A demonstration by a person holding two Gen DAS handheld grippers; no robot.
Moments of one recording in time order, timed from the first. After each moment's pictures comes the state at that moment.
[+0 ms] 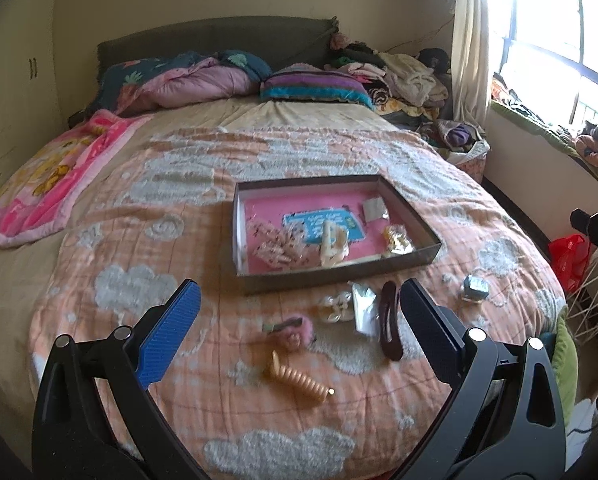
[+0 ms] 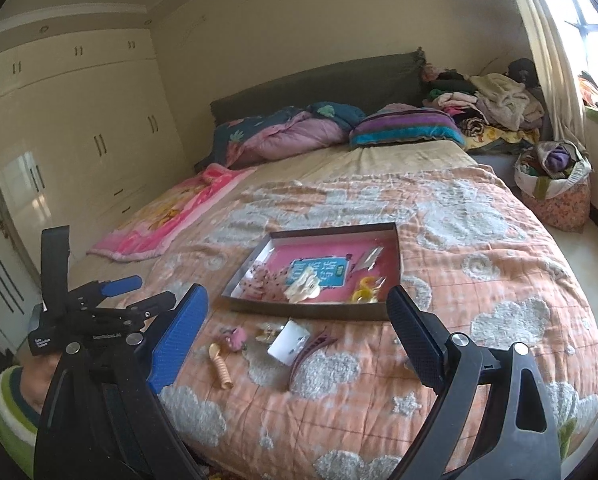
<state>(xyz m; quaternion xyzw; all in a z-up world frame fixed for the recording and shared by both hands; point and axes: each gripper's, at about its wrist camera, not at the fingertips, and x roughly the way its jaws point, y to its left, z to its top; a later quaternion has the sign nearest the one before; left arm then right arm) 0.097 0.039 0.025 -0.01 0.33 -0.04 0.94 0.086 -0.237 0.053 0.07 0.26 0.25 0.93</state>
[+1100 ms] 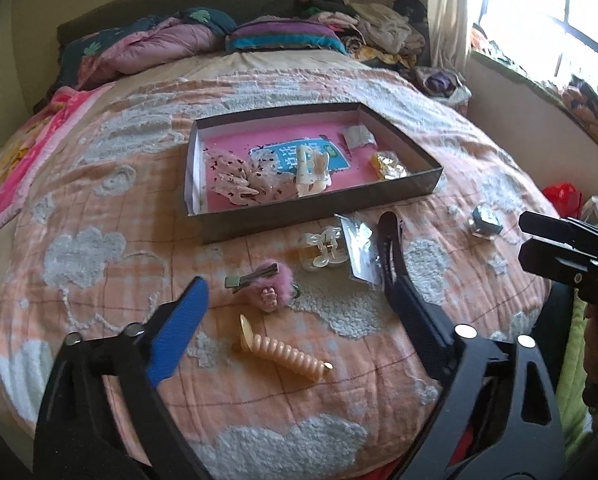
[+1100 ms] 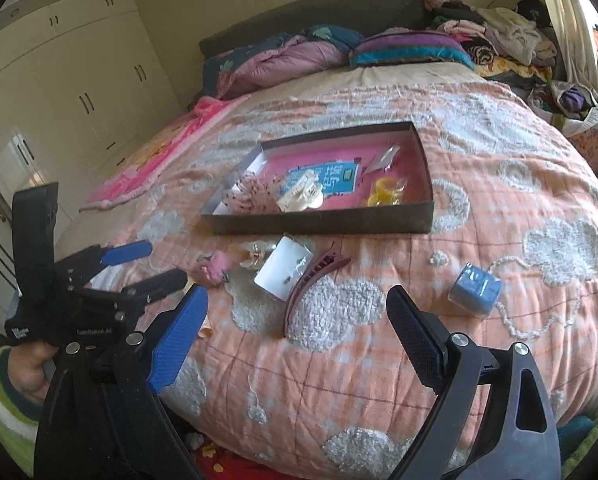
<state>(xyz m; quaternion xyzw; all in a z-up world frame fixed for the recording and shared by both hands) 0.126 0.024 -0.048 0.03 0.41 -0.10 0.91 0.128 -0.202 -0.048 0.06 0.38 0.26 0.88</state>
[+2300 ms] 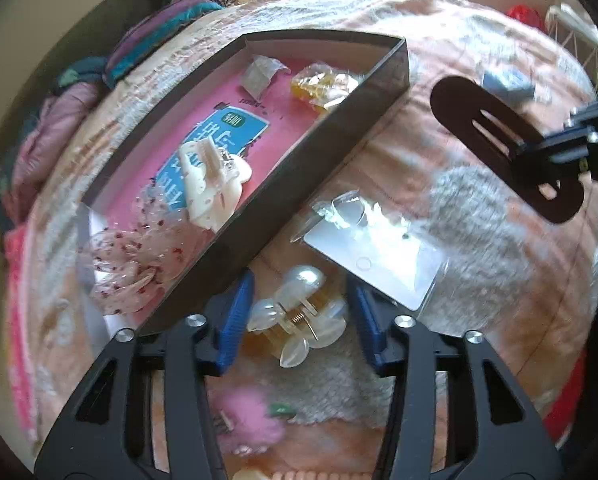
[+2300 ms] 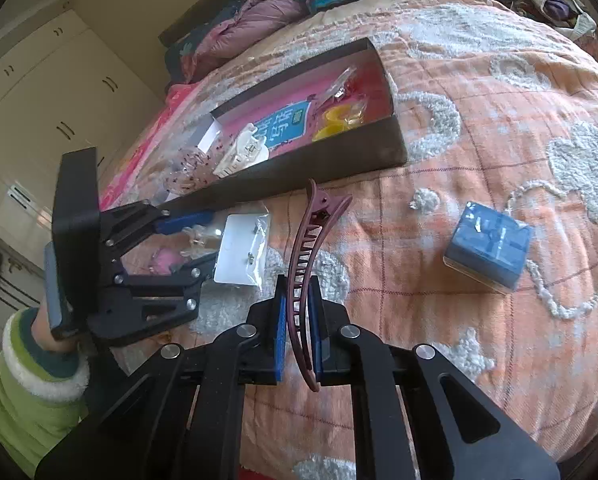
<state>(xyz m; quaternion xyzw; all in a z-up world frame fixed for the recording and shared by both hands) 0.208 -0.052 -0.117 0.28 0.44 -0.21 0.82 0.183 -0.238 -0.113 0.16 0.47 0.25 0.83</state>
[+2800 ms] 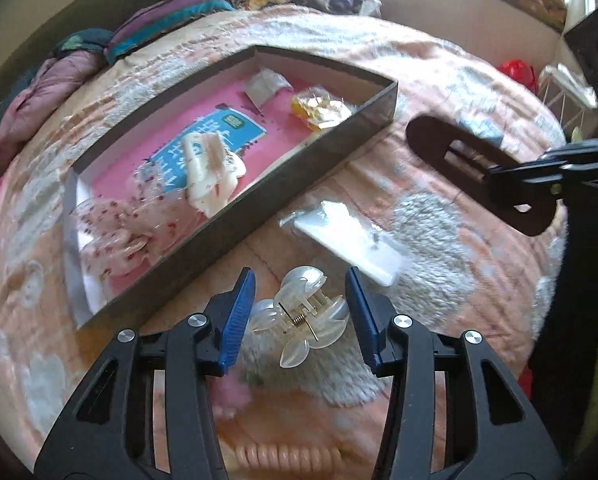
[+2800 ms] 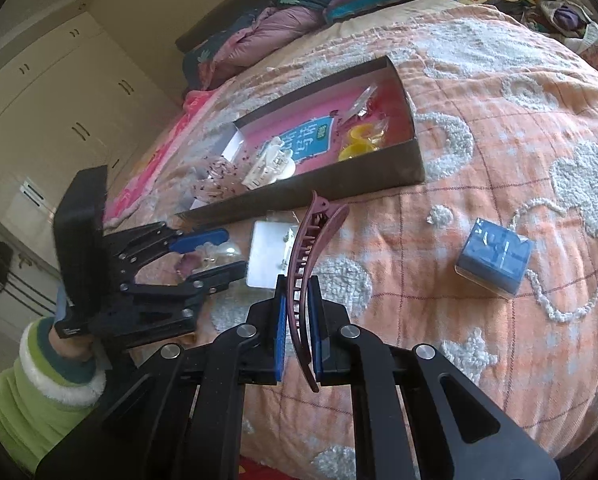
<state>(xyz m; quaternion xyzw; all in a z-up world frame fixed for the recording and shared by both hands) 0.188 -0.030 -0.094 0.18 0.45 -0.24 0.84 0.174 -0.229 -0.091 0.16 0.45 0.27 0.84</state>
